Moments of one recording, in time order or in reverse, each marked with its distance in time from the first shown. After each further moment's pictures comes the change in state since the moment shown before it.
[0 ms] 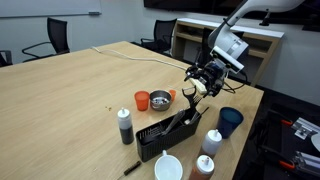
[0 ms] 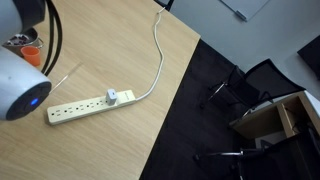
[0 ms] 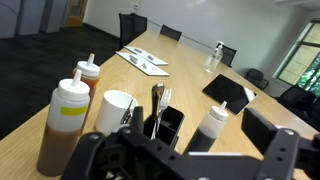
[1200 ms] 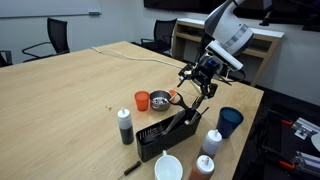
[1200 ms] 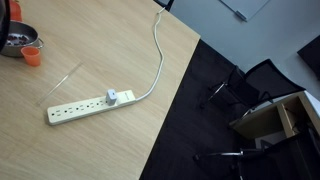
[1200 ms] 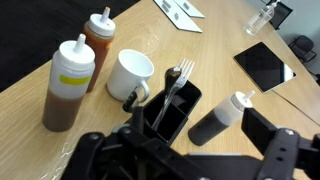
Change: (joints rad) arm 0.094 -0.166 0.088 -0.032 -0.098 0.391 0.032
